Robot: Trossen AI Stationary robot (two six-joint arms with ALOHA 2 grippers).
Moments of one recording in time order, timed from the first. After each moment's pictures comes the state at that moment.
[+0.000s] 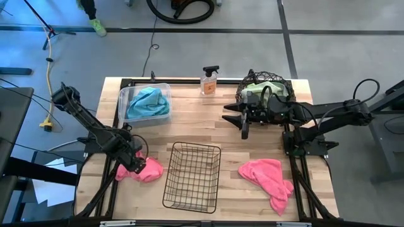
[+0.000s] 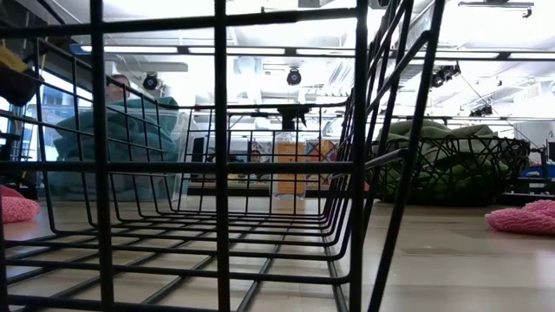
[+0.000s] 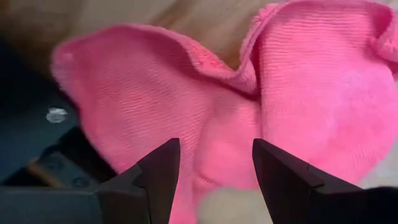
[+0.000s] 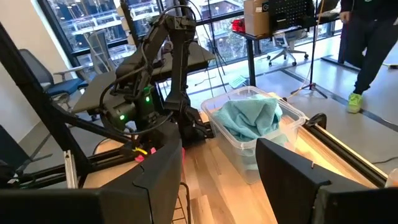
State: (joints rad) left arm -0.73 1.04 0.57 -0.96 0.03 -1.66; right arm 0.09 1.10 1.04 -0.06 0.24 0.24
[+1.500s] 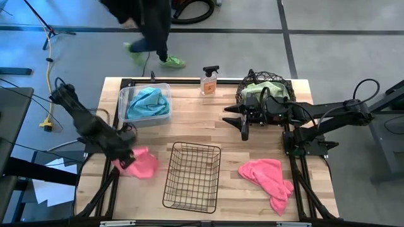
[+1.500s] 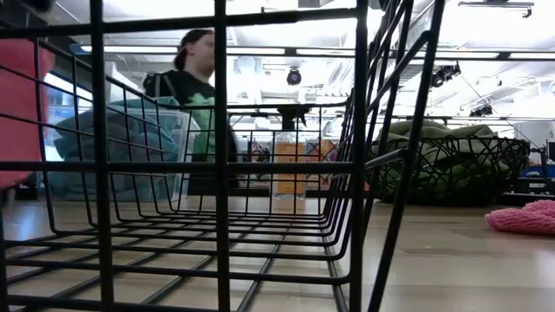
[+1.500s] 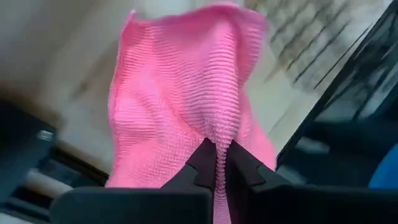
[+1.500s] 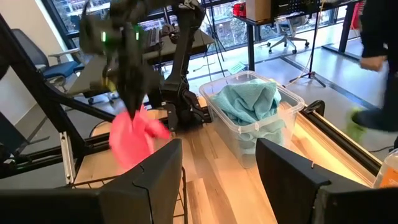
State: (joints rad) left arm -0.73 0.84 0.87 -1.16 -0.07 -1.46; right arm 0.09 1.10 1.04 -0.13 0.23 0.23
